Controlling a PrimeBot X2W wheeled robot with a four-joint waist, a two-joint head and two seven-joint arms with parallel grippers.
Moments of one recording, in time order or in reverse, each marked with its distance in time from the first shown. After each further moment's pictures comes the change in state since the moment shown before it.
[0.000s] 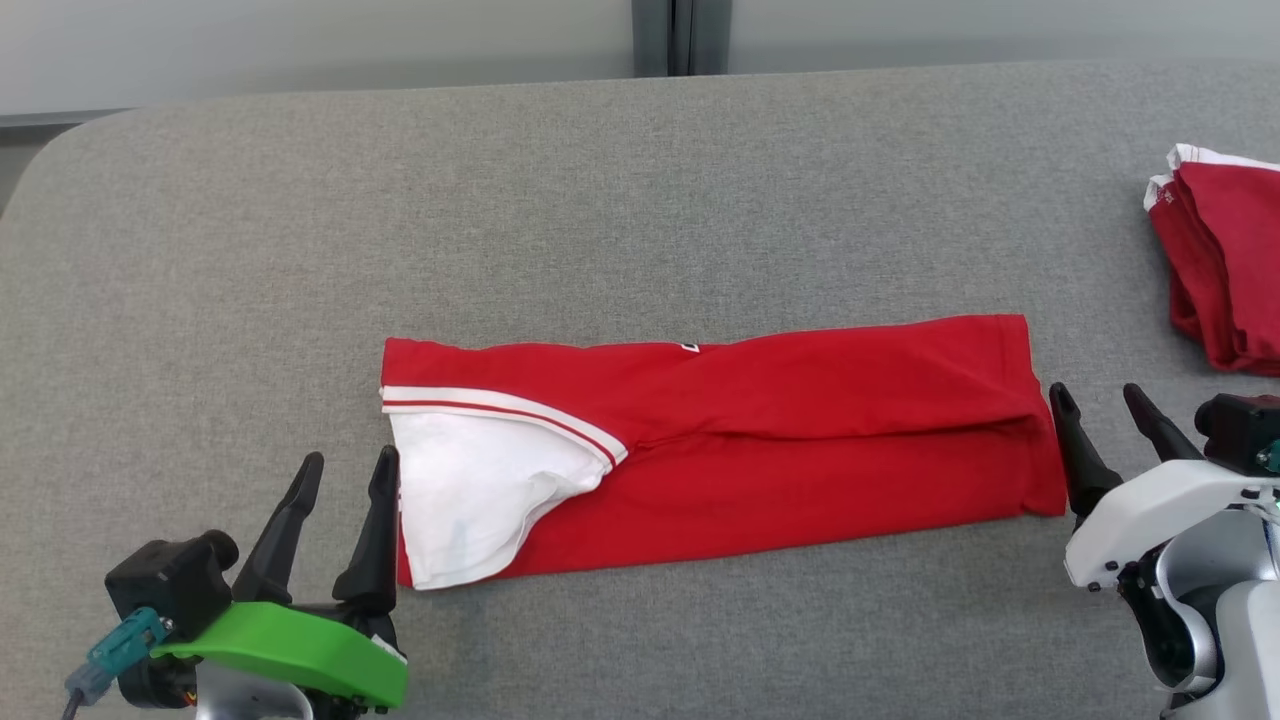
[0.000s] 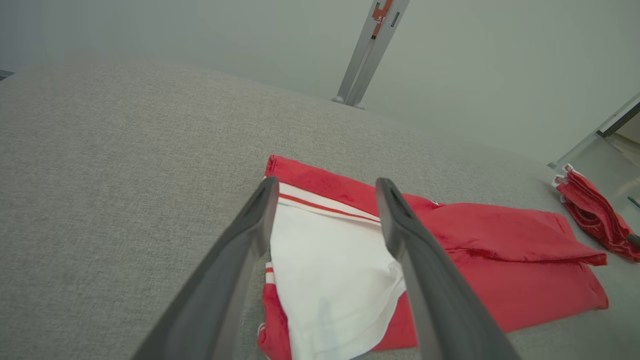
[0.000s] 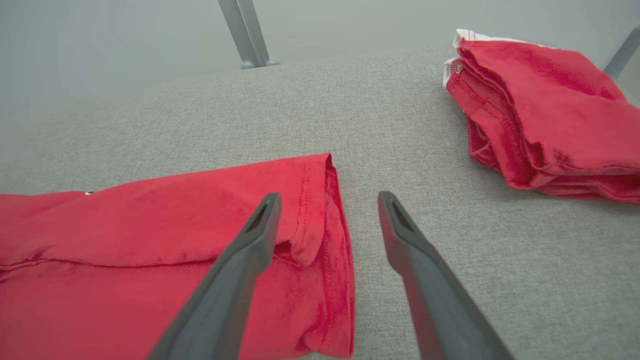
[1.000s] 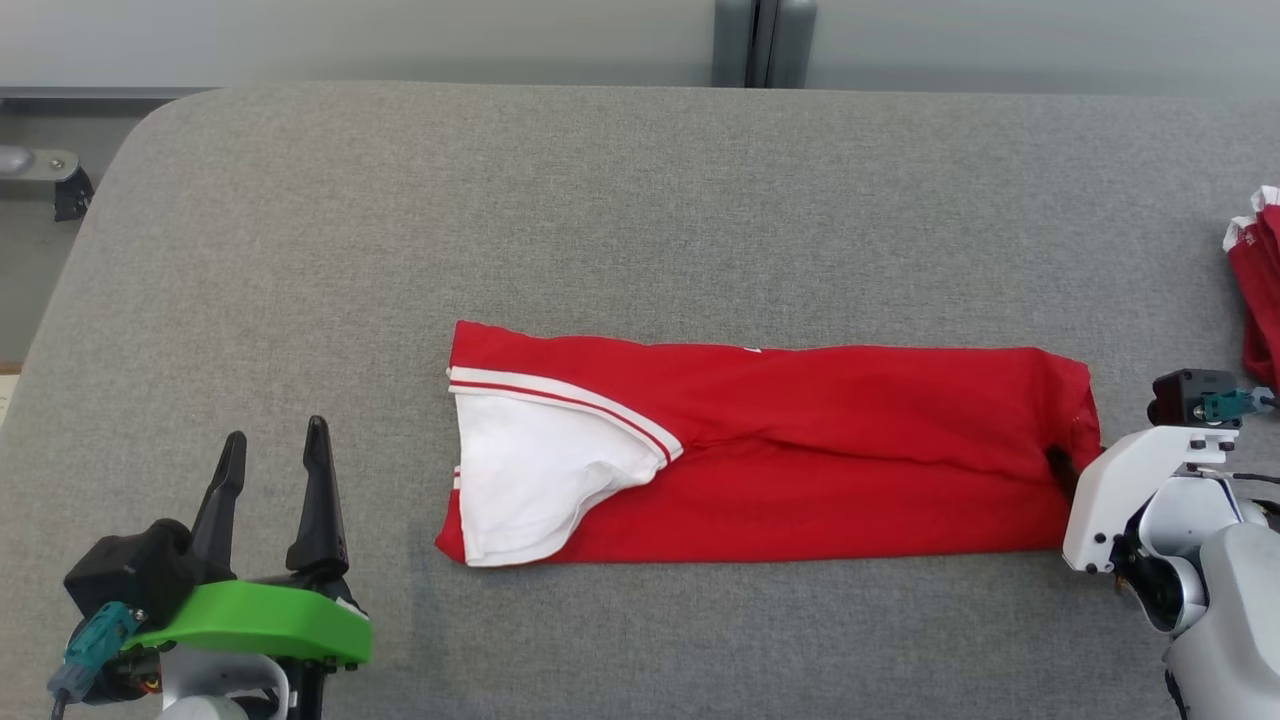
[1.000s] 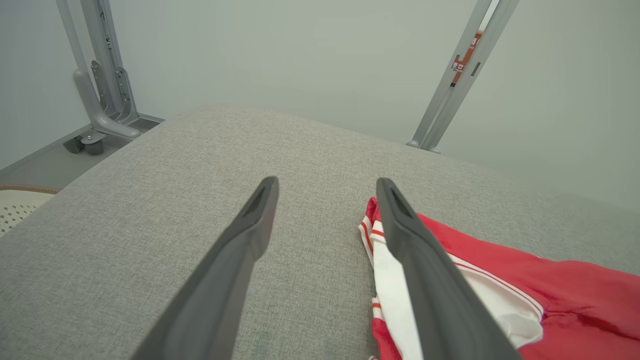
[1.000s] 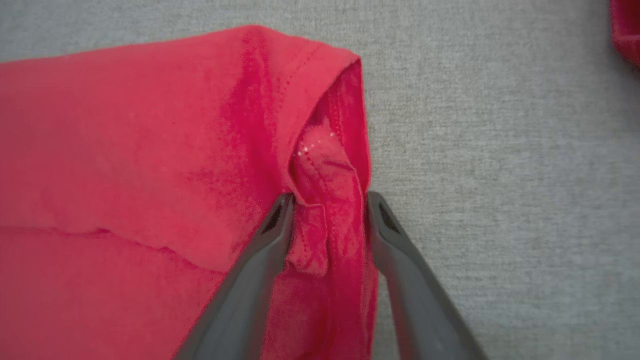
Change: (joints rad) left arm -0.058 -0.021 0.039 0.113 0.078 0.088 -0.125; right arm -0.195 -0.085 0.044 0.417 0.018 0.000 0.239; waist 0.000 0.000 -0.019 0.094
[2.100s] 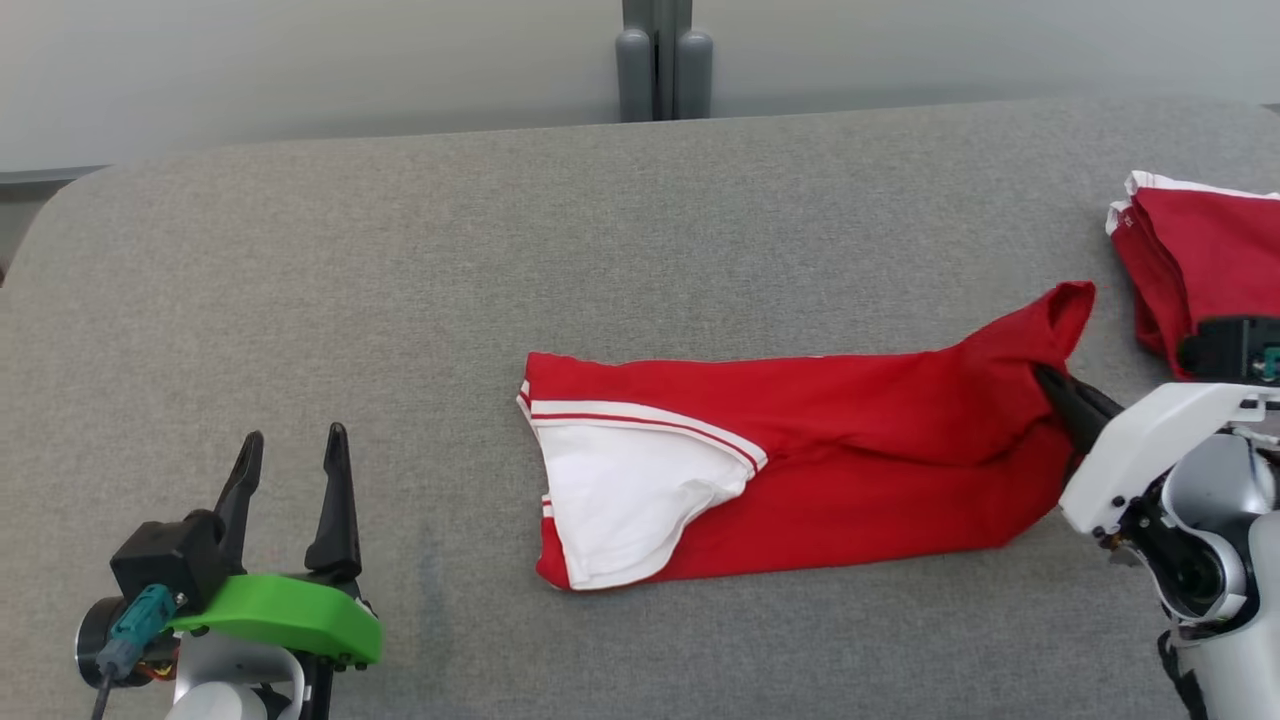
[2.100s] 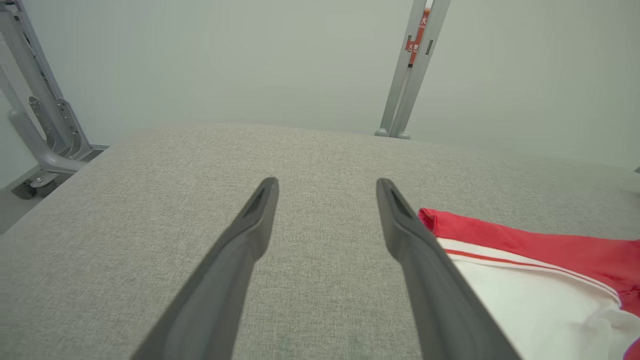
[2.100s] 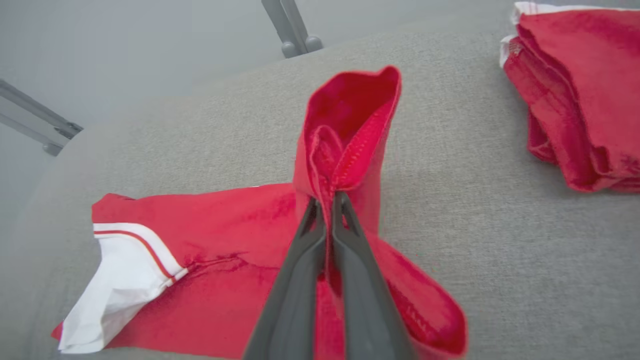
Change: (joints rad) left arm -0.050 0.030 -0.056 0.103 0.058 -0.004 -0.019; right arm 0.094 0.016 -0.006 -0.436 0.239 0.000 0.092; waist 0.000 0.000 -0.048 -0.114
